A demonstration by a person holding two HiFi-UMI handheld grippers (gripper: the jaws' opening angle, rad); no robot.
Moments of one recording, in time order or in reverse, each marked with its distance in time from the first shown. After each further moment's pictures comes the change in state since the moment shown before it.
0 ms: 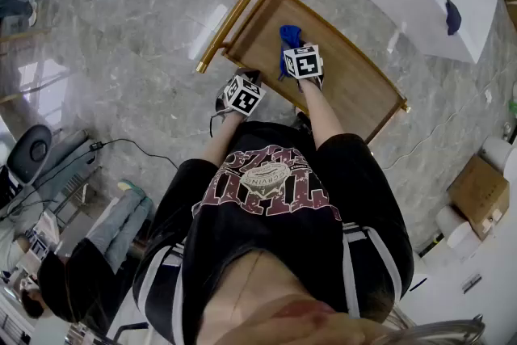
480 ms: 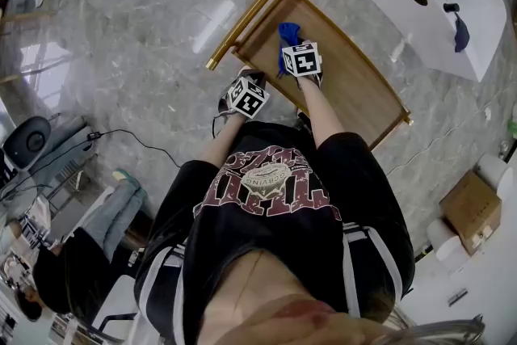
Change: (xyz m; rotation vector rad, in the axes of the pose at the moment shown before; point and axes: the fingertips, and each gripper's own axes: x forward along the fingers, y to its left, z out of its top) left arm -0.007 0.011 -0.010 -0.022 -0.006 0.011; right arm 0.029 0.033 0.025 -0.054 0.009 0.055
